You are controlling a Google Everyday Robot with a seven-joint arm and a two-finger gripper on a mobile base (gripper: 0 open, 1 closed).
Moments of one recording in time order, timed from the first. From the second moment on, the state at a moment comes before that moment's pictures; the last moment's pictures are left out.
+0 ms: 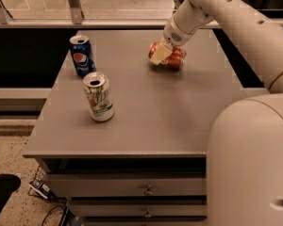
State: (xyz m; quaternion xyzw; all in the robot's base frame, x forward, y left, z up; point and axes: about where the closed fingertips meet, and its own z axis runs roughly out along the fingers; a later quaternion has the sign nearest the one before) arm 0.756 -0.093 0.861 -0.53 0.79 0.07 0.29
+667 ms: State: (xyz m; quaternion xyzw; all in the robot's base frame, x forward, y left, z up) arm 0.756 -0.089 0.855 -0.54 0.79 0.07 0.28
